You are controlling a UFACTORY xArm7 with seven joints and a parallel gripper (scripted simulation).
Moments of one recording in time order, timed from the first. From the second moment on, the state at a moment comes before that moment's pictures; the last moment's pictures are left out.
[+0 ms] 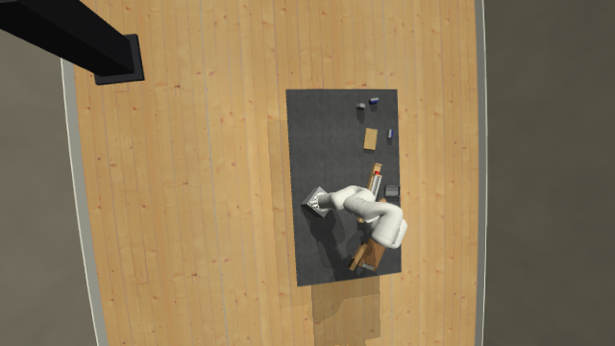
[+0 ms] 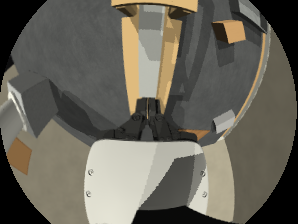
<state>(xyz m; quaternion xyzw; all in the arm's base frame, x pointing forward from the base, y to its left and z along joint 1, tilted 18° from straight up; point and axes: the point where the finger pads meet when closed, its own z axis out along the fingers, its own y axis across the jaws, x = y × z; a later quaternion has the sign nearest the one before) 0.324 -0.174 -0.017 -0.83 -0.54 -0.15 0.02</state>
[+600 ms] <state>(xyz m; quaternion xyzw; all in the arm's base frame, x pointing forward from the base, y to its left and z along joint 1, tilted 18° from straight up) 0.330 -0.160 -0.013 -0.83 -0.54 -0.15 0.02</state>
